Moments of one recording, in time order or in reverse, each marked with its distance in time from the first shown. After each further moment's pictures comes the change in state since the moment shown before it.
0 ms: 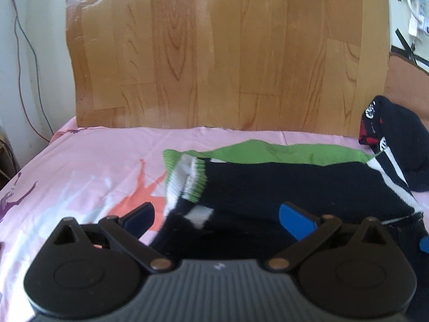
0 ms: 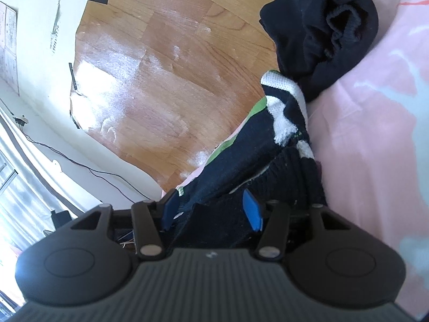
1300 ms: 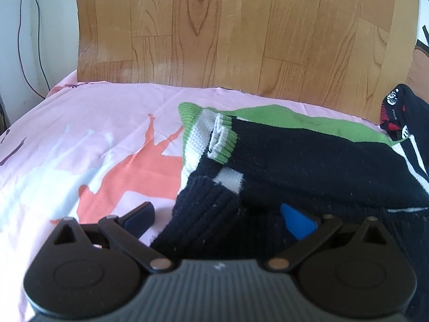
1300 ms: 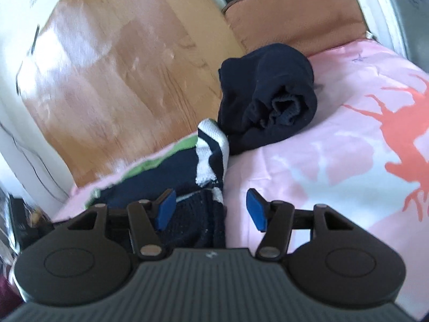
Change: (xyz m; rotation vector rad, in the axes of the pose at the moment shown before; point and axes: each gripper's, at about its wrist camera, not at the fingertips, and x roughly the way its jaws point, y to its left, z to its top) left arm 0.035 0.039 -0.019 -0.082 0.121 -0.024; right arm -0.030 0.027 0.012 -0.332 -0.079 -0.436
